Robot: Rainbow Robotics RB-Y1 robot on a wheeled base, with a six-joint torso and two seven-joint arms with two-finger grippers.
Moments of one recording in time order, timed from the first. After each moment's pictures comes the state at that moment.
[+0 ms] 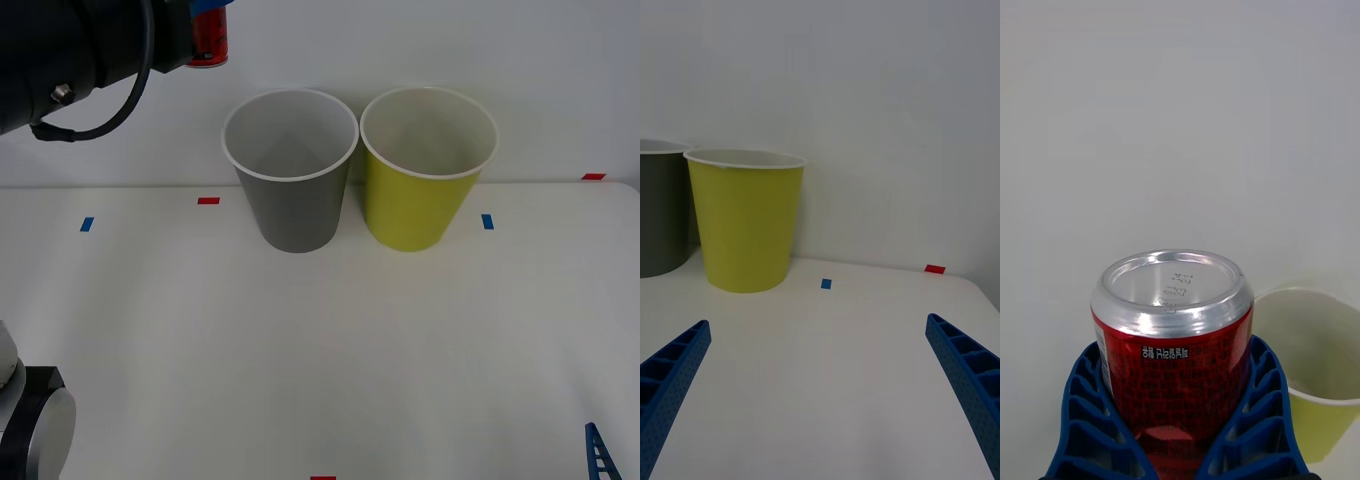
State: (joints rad) right arm 1.14 -0.19 -0.08 -2.10 0.24 -0.82 1.14; left arm -0.67 0.31 0.15 -2.41 0.58 1.43 -1.52
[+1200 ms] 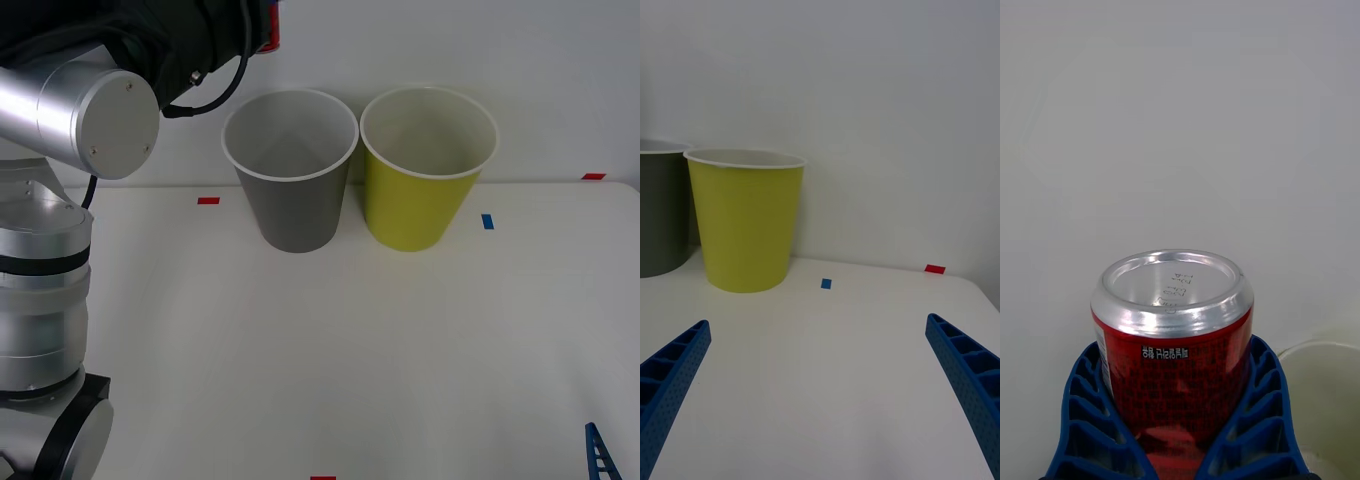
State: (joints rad) right arm 1.14 -0.19 -0.08 -2.10 0.24 -0.82 1.14; left arm -0.70 0.23 -0.03 -2.03 0.35 1.00 -1.49
